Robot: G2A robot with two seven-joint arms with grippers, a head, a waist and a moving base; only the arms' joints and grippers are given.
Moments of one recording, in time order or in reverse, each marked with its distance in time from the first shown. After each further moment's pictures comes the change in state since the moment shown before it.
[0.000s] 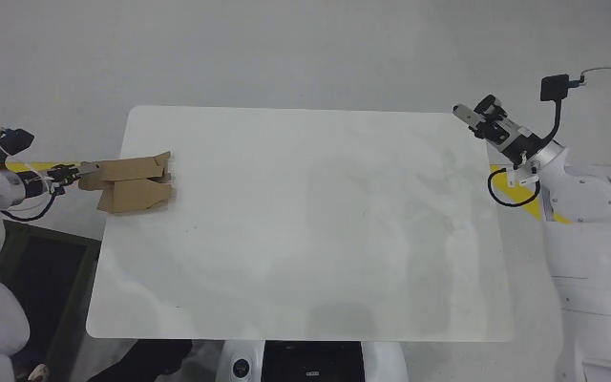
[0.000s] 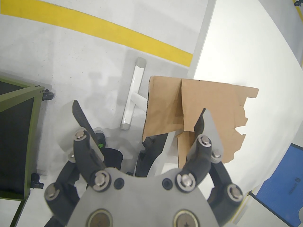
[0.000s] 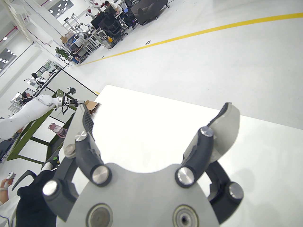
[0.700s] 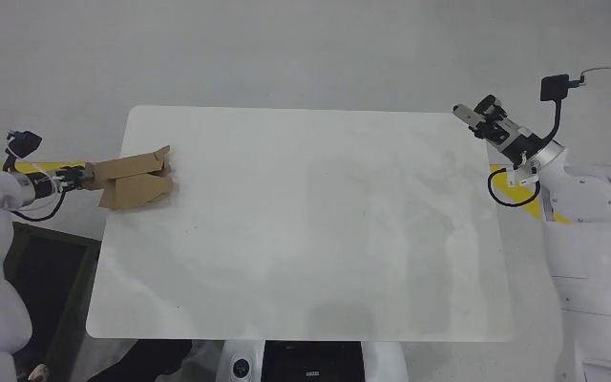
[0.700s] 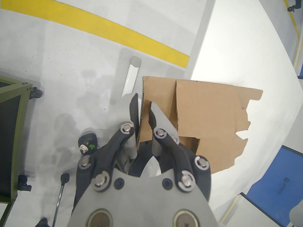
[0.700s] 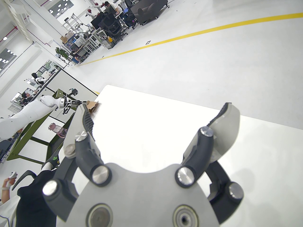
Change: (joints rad) left arm -0.016 -0.009 0.040 0.051 -0.088 0.010 0.023; right arm 0.000 0.000 0.000 0.000 0.000 0.000 0.000
